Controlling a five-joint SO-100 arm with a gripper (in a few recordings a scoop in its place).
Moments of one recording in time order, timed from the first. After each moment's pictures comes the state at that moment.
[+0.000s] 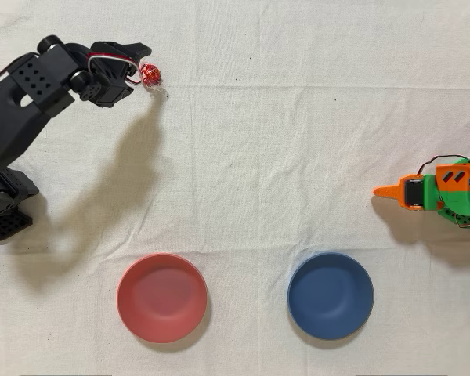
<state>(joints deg) -37.6 80.9 80.2 71.5 -18.2</state>
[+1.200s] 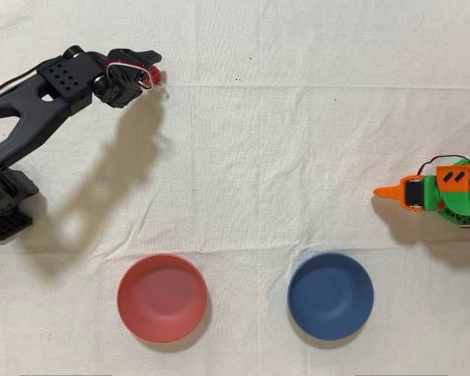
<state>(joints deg) -39.1 71.0 88.5 54.0 -12.2</state>
